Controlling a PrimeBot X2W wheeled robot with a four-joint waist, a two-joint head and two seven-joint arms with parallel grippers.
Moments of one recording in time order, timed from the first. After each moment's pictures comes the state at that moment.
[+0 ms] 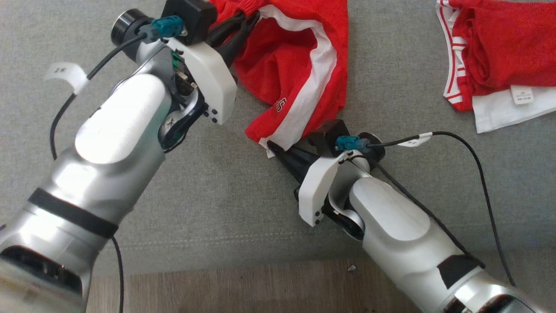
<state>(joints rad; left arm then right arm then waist) -1.01 0.26 -0.86 0.56 -0.56 -0.13 -0.02 -0.72 -0.07 0.91 0.84 0.43 0.13 0.03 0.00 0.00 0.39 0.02</state>
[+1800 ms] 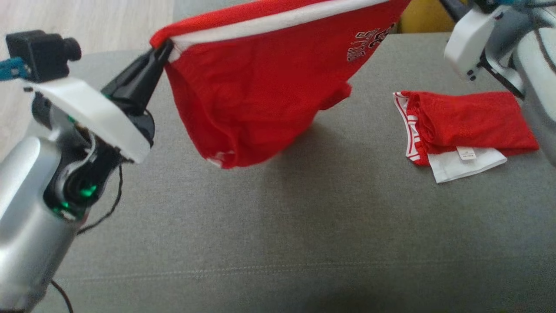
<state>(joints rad) -0.65 0.57 -0.60 0.02 -1.03 0.04 0.12 -1.14 -0.56 0.94 0.72 0.20 0.13 0.06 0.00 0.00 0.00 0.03</state>
